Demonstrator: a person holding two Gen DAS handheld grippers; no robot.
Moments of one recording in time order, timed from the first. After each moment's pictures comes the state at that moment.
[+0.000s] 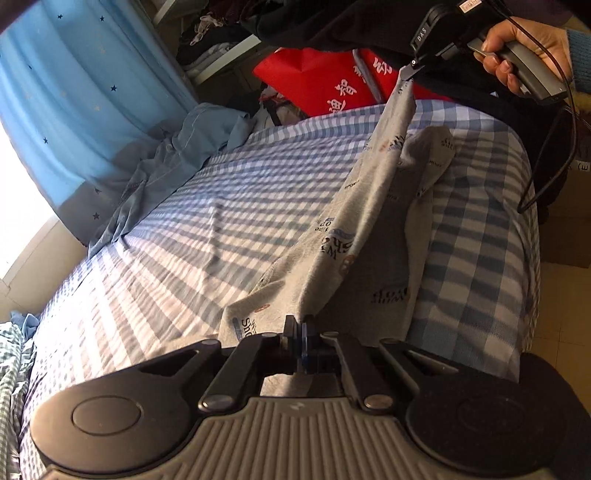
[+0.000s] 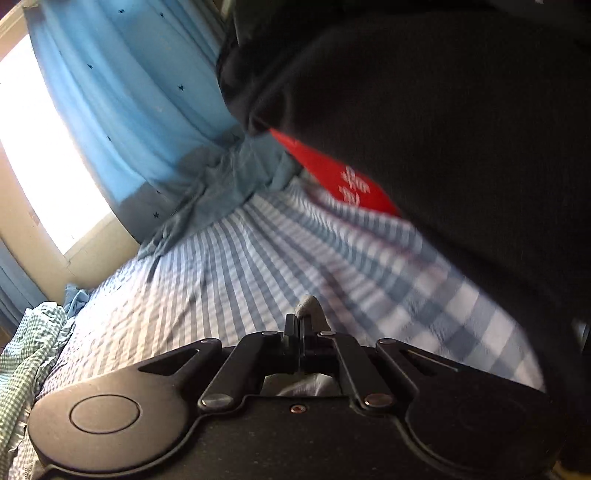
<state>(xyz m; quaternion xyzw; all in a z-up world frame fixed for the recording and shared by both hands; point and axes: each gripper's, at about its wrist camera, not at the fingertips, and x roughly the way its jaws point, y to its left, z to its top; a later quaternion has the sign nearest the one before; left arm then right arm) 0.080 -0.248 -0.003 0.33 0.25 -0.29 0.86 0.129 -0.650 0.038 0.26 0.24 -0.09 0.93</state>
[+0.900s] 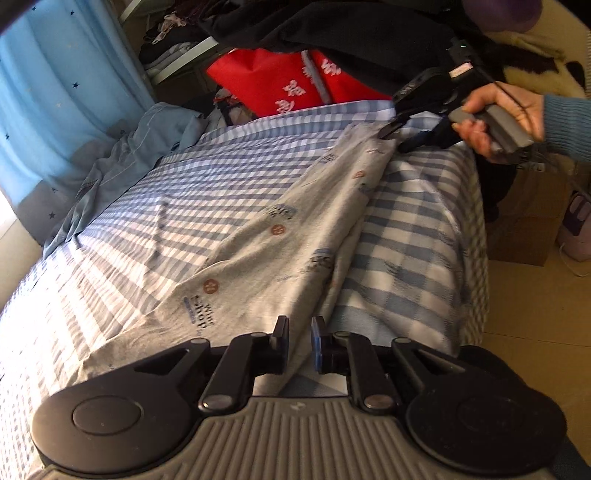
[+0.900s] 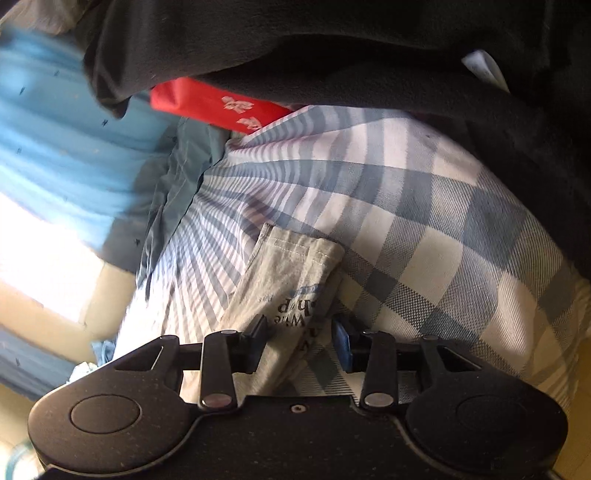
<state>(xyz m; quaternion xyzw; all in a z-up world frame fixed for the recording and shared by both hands) 0.053 -0.247 -0.017 0.31 0.27 -0.37 0.83 0.089 -0.676 -0.083 0.49 0.27 -0.10 0.82</state>
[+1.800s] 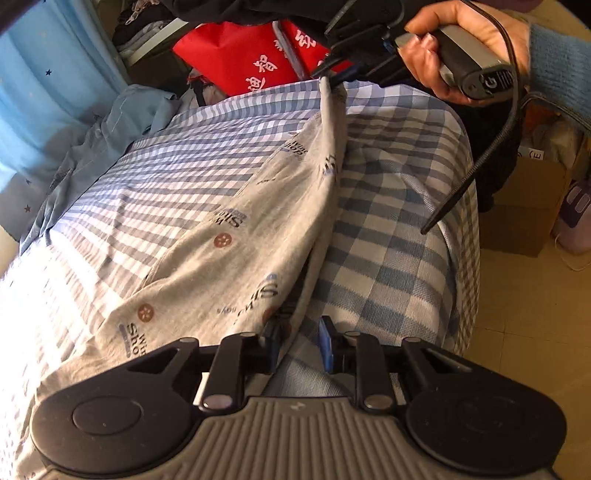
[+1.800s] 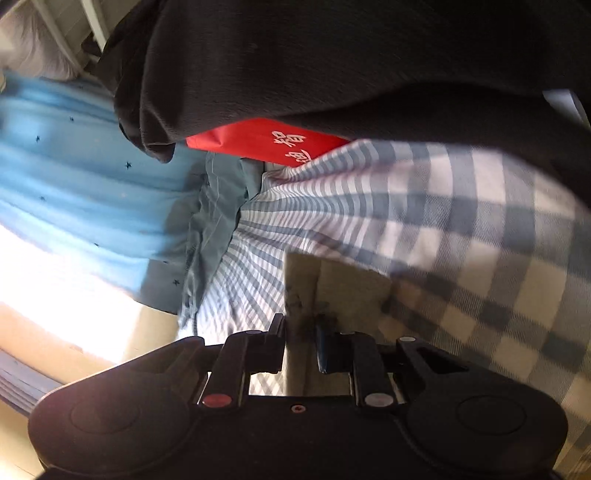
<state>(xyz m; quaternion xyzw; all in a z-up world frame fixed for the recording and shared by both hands) 0.071 -0.316 -0.044 0.33 0.31 -0.37 0.81 0.125 -0.669 -0.033 0.53 0.21 -0.09 0.82</state>
